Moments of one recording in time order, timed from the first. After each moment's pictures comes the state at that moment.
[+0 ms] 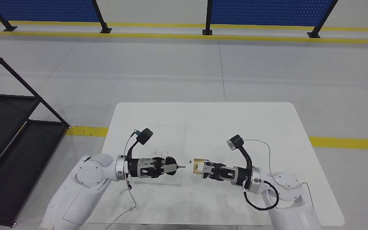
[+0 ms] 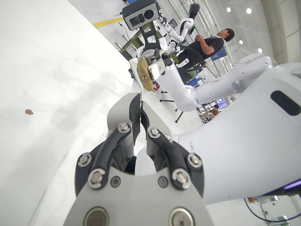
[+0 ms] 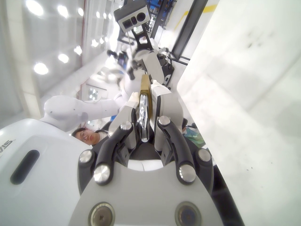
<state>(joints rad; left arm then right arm) 1.59 -0.97 -1.41 -1.79 -0.26 -0.65 -1.09 -1.55 -1.31 1.34 -1.81 0.16 -0.21 1.16</state>
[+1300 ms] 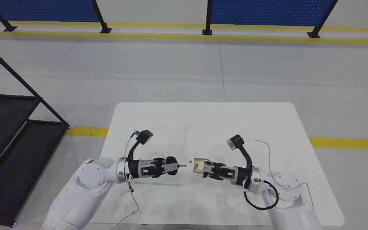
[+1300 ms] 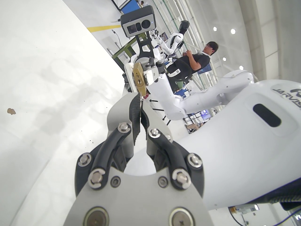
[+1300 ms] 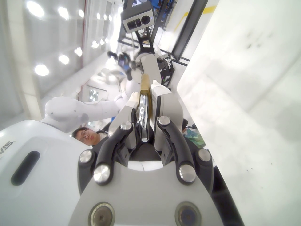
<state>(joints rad) 1.60 -0.96 -1.38 -1.78 -0.35 -0.60 -1.05 -1.56 -1.31 1.33 -1.81 0.15 -0.21 1.14</state>
